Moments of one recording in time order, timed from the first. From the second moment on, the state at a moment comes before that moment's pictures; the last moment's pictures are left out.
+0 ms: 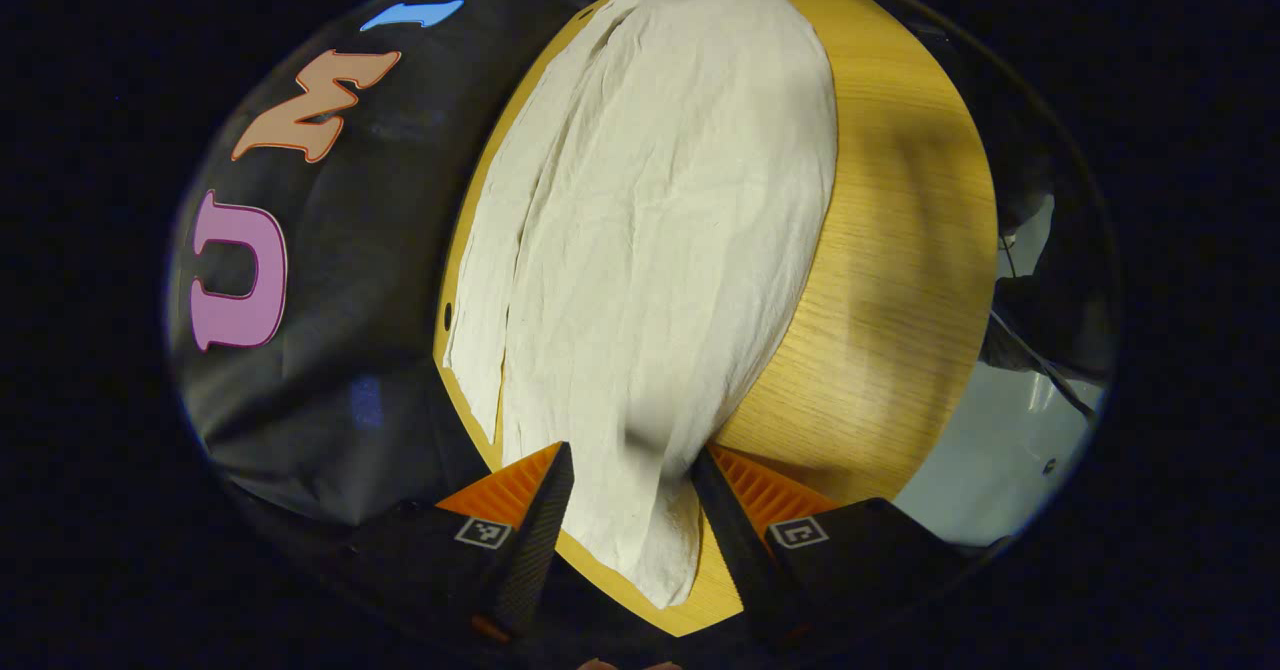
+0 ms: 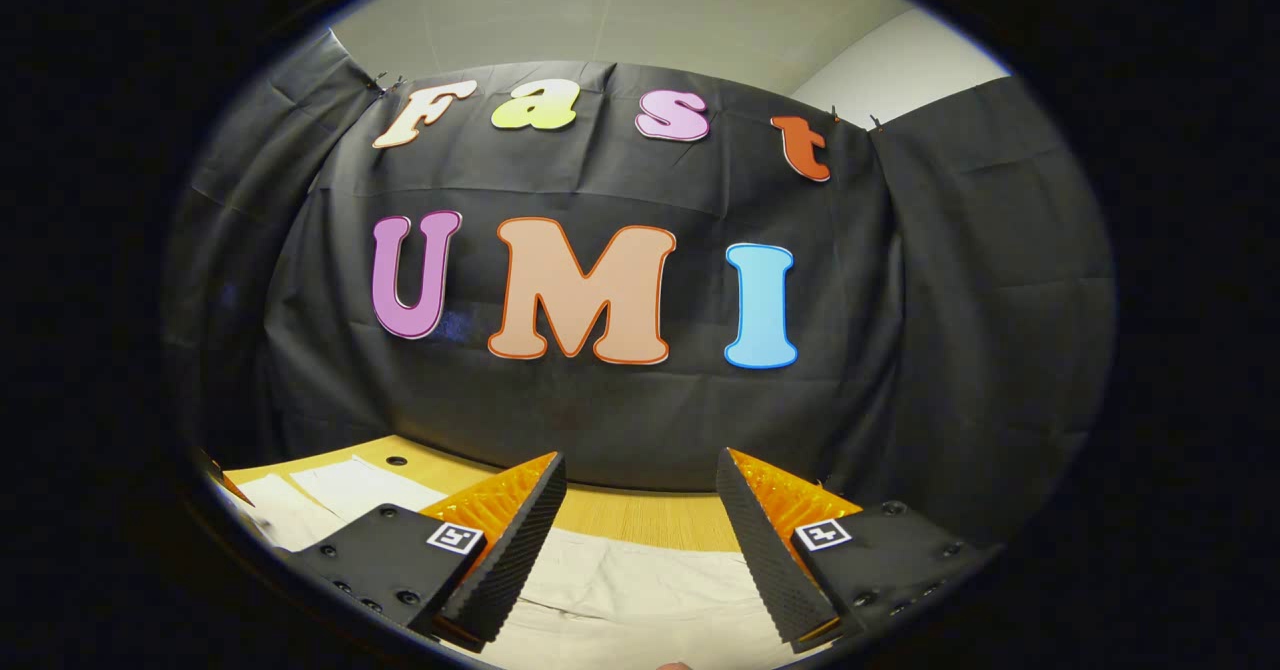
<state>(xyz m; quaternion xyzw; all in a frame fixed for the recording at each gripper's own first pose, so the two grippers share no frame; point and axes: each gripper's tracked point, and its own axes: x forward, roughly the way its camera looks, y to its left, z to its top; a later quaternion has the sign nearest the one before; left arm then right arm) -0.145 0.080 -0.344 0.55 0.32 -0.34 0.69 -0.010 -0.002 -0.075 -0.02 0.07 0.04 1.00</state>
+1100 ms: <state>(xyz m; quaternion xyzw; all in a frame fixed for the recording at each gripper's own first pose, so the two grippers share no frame) -0.153 0.078 -0.361 0.57 0.35 -0.34 0.66 -0.084 -0.071 -0.190 -0.36 0.15 0.14 0.91</state>
